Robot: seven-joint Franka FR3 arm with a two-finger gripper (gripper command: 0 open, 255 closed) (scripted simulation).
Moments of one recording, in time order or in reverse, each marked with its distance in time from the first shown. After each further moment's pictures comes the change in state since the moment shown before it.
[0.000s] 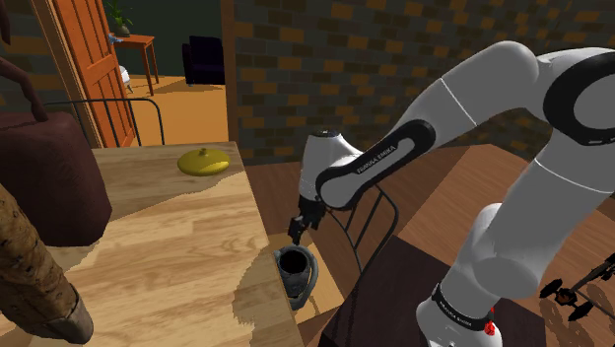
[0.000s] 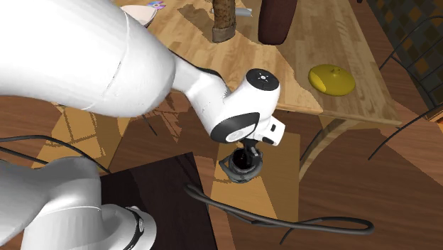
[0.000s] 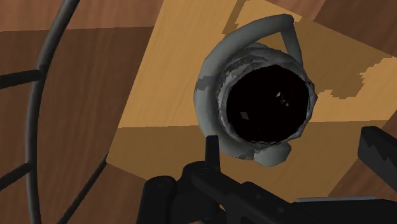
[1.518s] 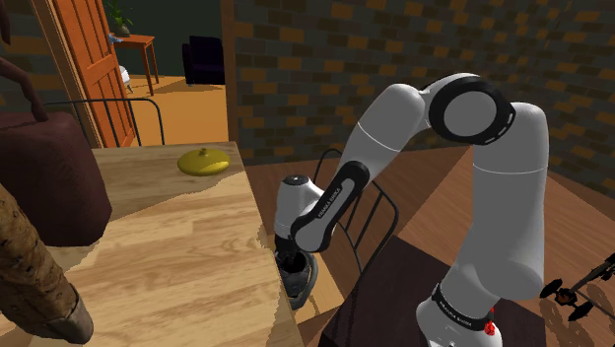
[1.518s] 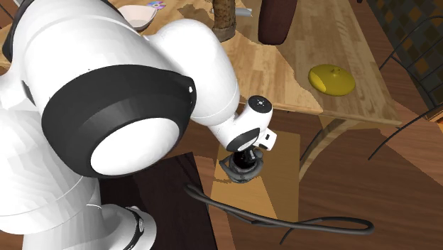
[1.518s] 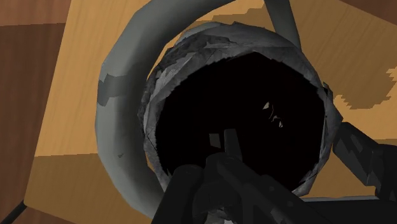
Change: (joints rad) arm 0.071 0.471 -0.013 0.168 -0.109 0.289 0.148
